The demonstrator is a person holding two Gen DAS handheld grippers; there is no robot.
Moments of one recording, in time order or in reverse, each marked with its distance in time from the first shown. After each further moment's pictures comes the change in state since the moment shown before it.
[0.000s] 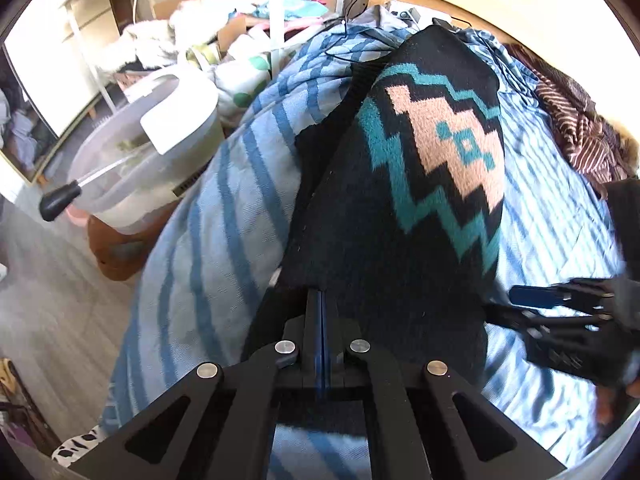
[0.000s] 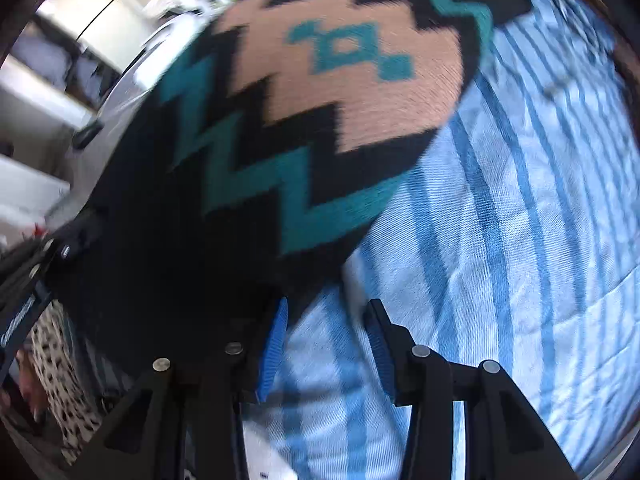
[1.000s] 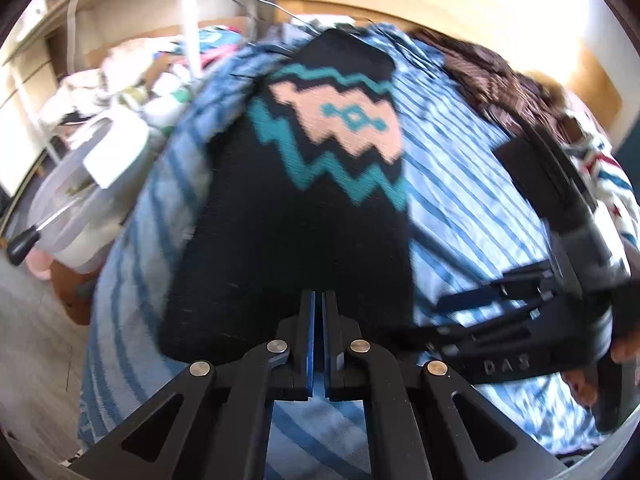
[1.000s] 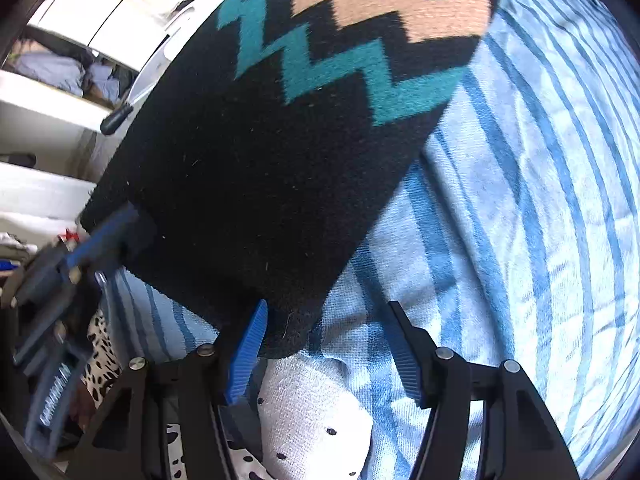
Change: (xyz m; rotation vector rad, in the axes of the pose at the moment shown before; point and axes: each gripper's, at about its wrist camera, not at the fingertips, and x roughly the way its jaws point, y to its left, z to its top) left arm -0.016 -0.041 -0.039 0.218 -0.042 -0.218; right arm -0.040 0.017 -0.085 0.113 0.065 0.149
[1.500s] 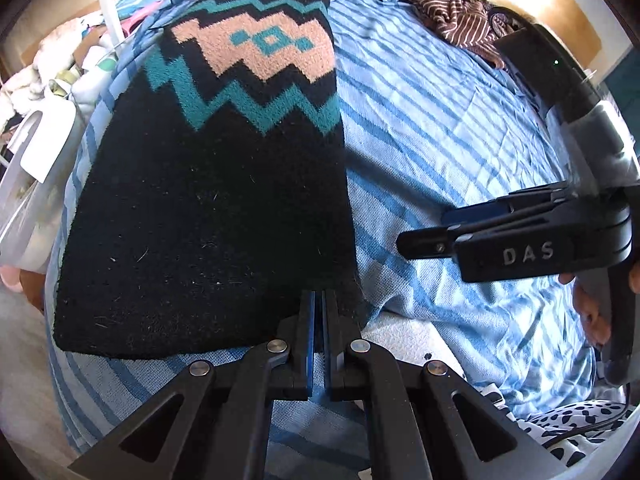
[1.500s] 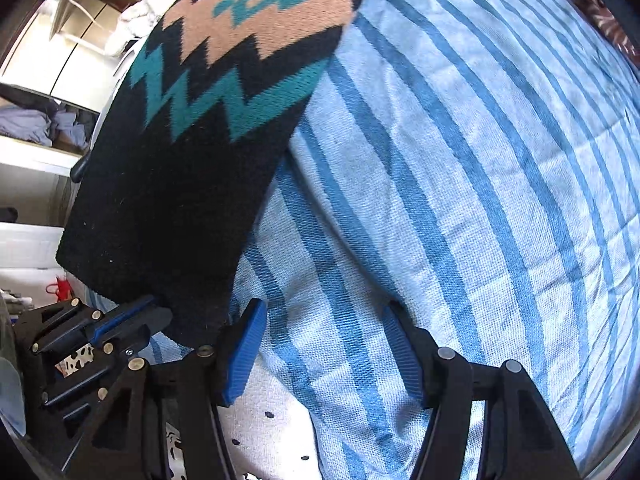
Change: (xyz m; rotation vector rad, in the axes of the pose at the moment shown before) left arm 0.034 -0.039 -0.003 0.093 0.235 -0.082; right arm -0.044 -0.053 -0.038 0.168 -0.029 -0.039
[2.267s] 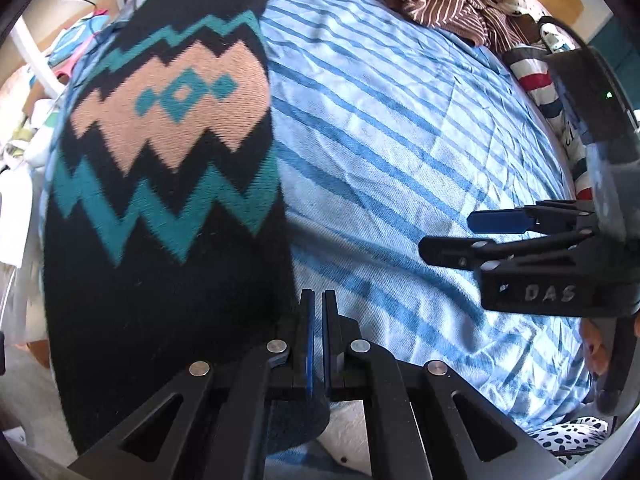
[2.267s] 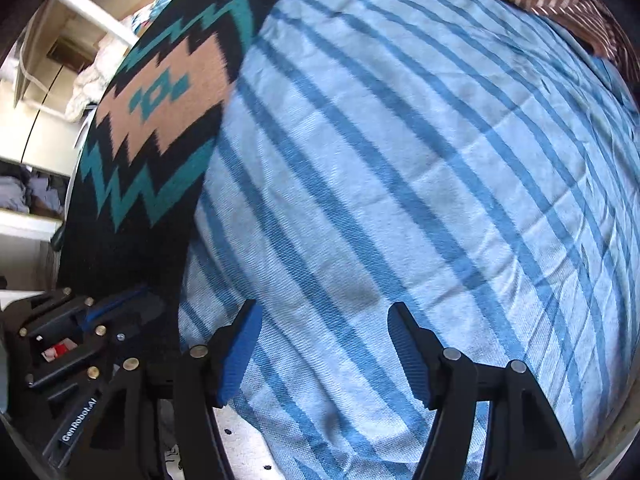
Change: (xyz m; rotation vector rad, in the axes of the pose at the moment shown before) left arm 0.028 -0.045 0.076 0.143 0.079 -0.020; right arm -0.097 -0.144 -0.008 0.150 -0.092 -0.063
